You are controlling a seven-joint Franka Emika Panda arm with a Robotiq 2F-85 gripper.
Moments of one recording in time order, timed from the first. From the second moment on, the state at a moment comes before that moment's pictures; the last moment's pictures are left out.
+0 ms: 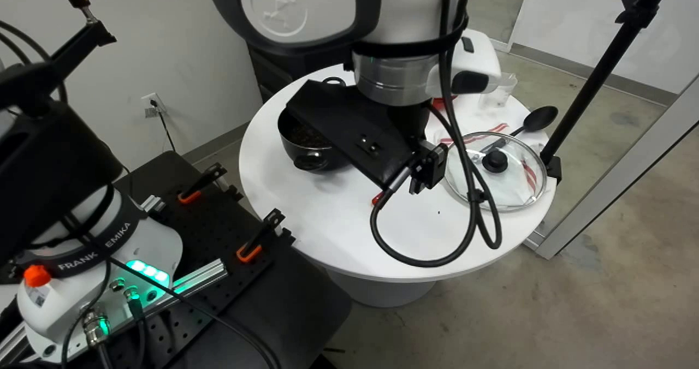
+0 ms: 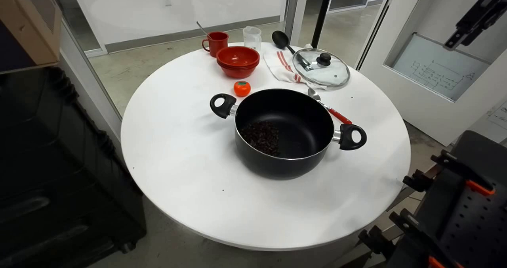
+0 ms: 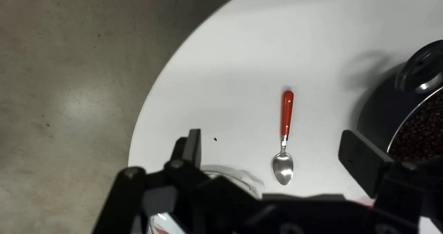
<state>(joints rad) -0.26 -0.16 -0.52 -2.64 0.05 2.57 -0.67</state>
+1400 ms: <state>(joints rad) -0.19 0.47 -0.25 -2.44 0.43 2.95 -0.71</state>
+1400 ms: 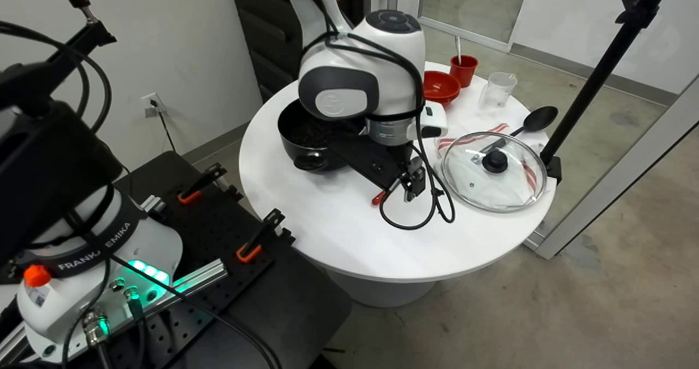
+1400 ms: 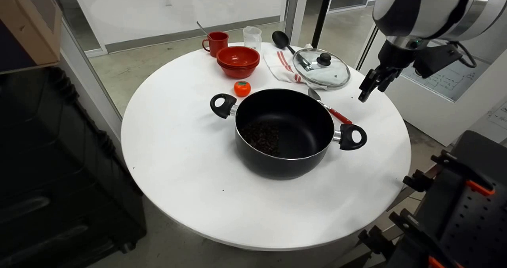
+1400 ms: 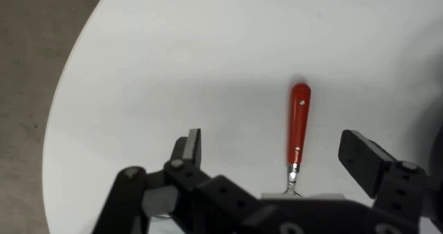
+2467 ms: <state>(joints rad) -0.37 0.65 -0.06 -2.39 0.08 3.01 -0.44</state>
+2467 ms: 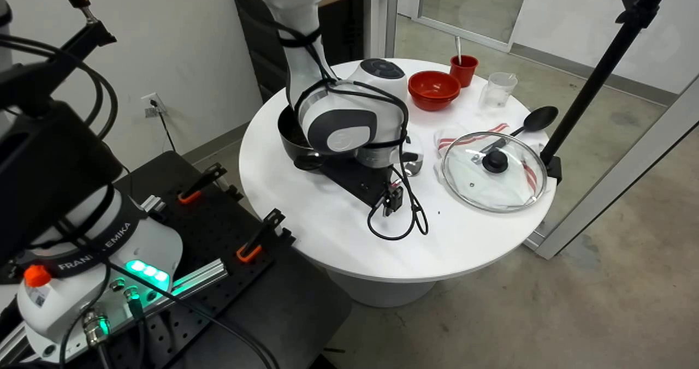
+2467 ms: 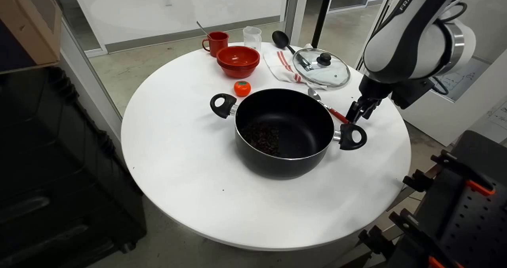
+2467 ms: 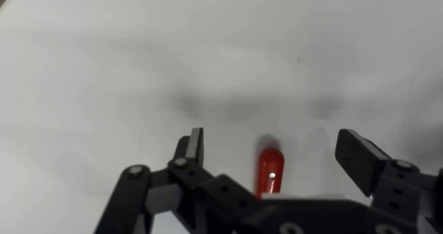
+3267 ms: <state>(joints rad) -0.51 0.66 0.06 -2.38 0.00 3.04 -0.43</state>
